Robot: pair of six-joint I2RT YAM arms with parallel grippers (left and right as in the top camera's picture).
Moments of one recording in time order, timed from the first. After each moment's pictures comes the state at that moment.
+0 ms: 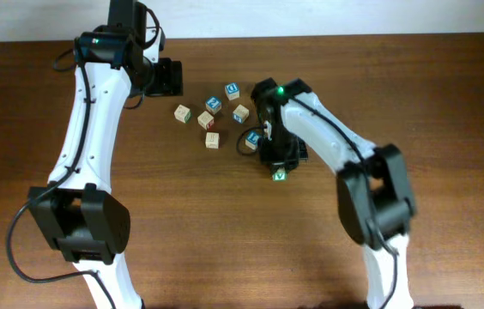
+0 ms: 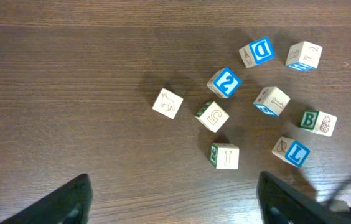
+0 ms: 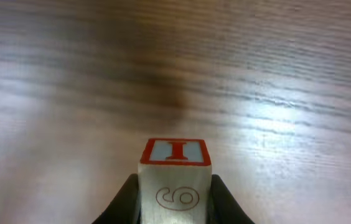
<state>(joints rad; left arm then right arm) -0.10 2.04 2.09 -1.19 0.09 -0.11 0.47 2.19 1.78 -1.29 -0.08 0.35</state>
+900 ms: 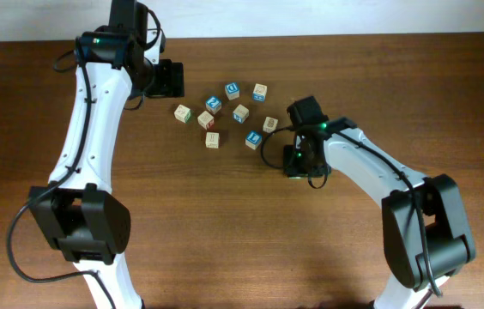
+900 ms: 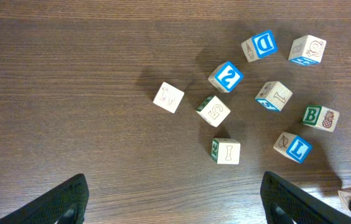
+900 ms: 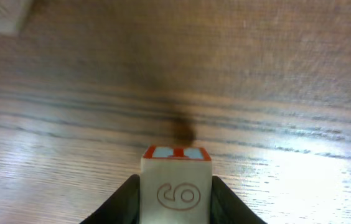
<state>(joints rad) -0.10 2.04 2.09 -1.21 0.09 -0.11 0.36 1.89 1.28 -0.79 -0.07 0.35</state>
